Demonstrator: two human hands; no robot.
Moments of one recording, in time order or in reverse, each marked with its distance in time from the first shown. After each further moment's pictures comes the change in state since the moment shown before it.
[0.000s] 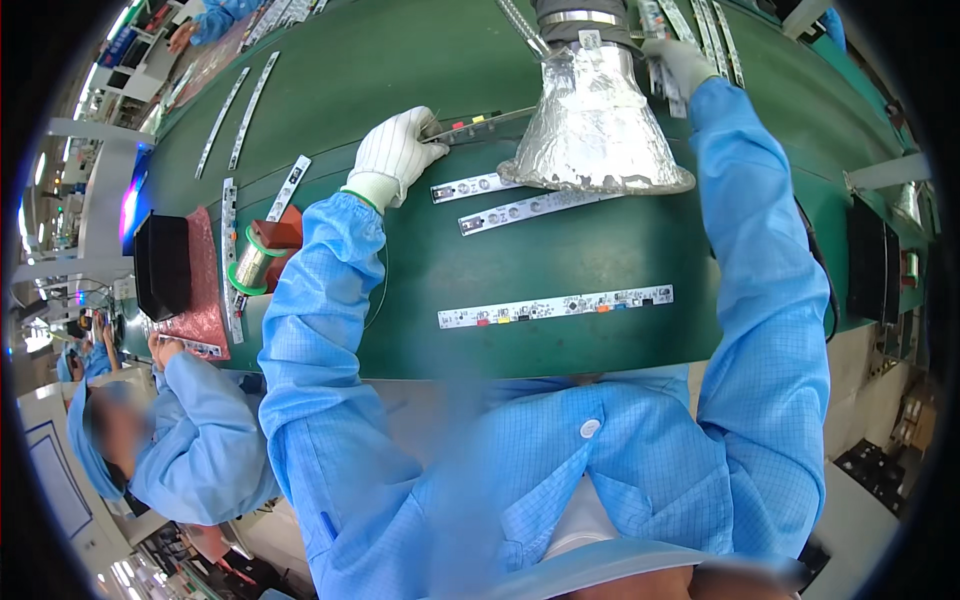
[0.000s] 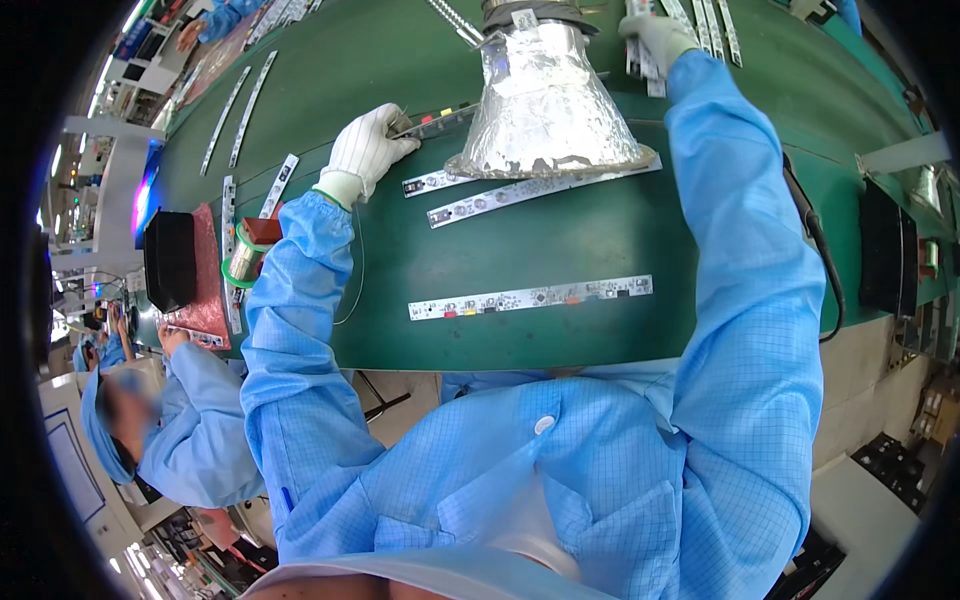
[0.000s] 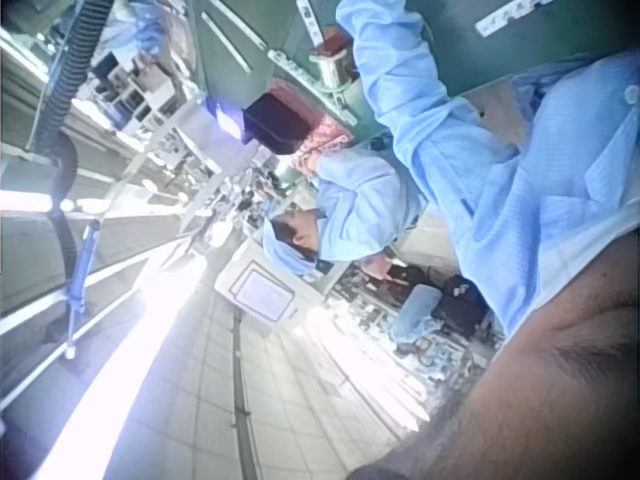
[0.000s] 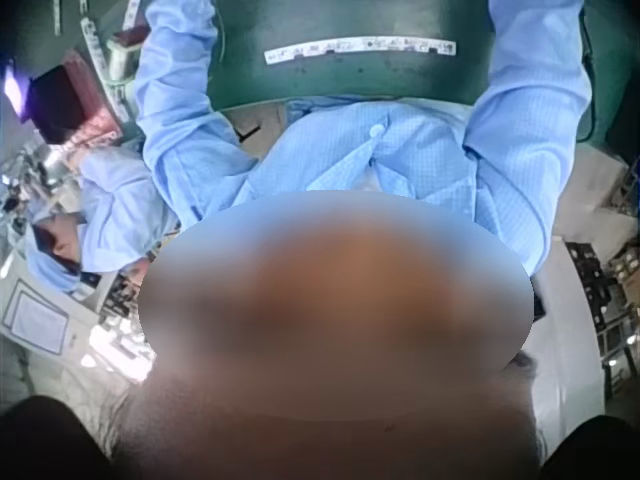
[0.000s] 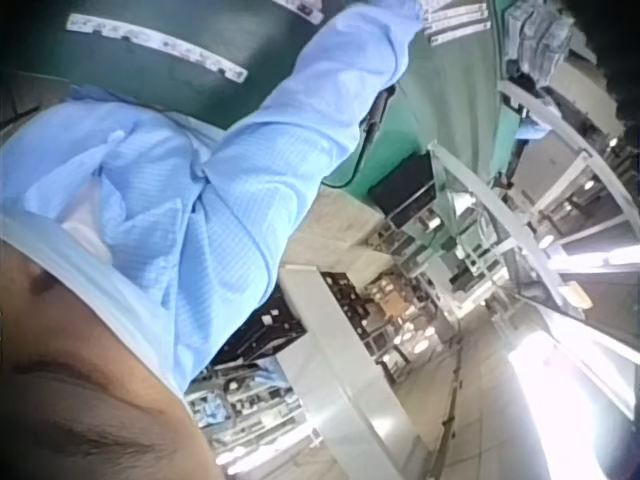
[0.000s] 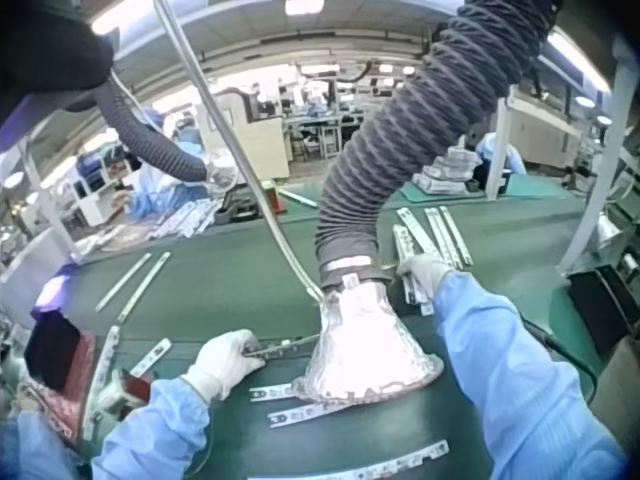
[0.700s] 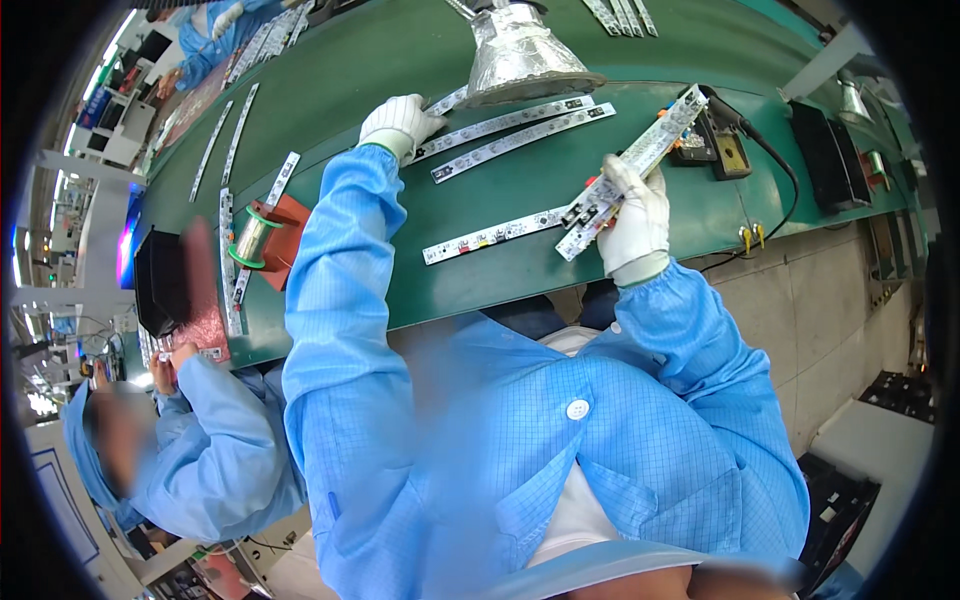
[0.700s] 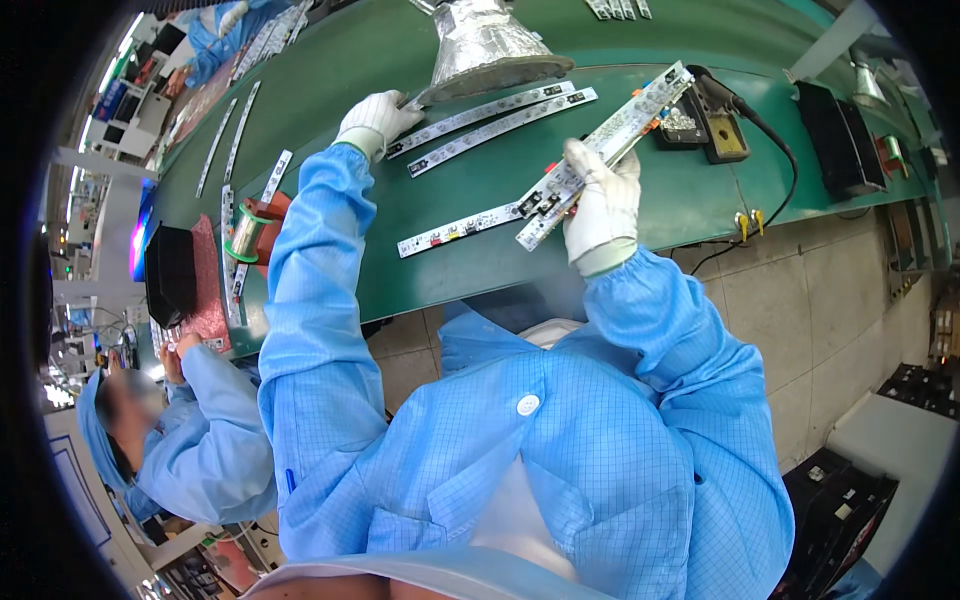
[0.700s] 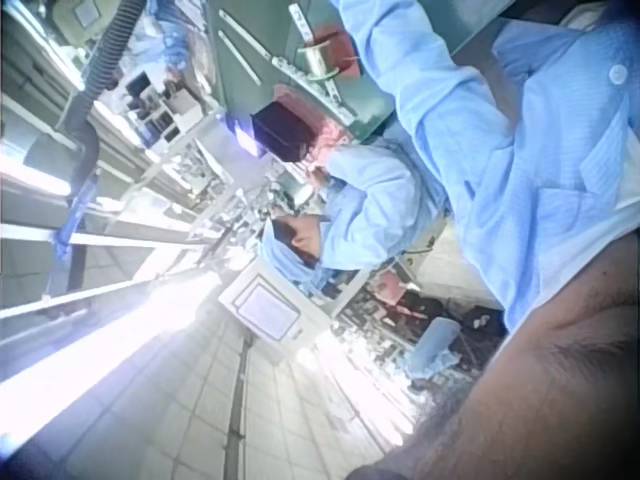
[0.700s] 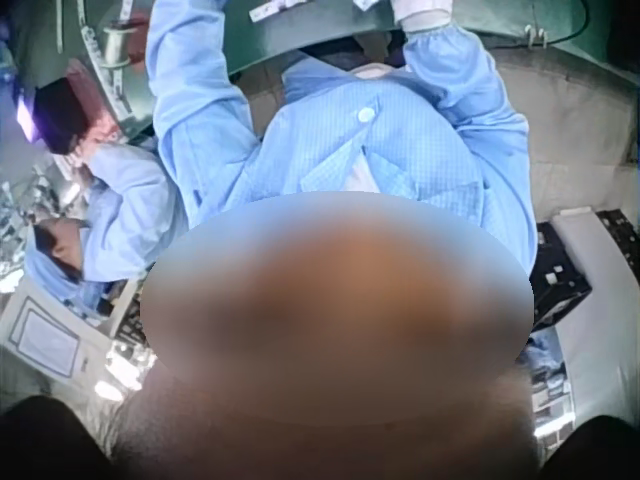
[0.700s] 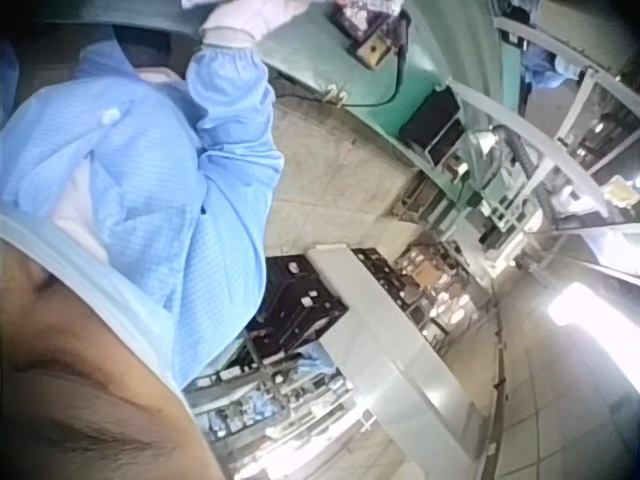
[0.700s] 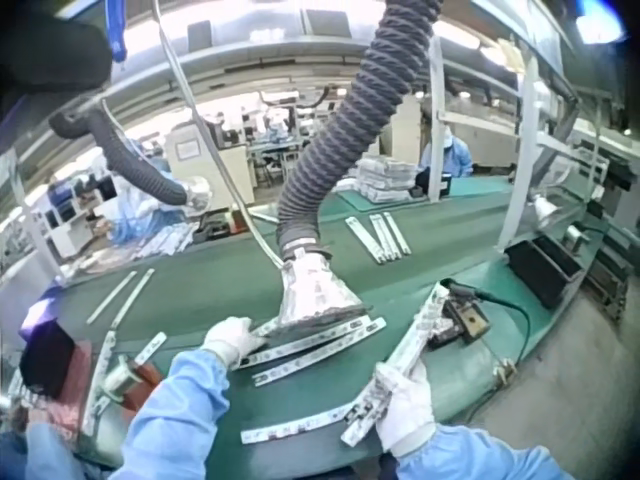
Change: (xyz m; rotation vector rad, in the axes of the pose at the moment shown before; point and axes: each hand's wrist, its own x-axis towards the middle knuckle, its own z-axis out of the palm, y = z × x) left_hand -0.048 0.058 0.011 0.171 0.072 0.033; right_hand -0.399 0.057 0.058 1.173 0.336 -0.038
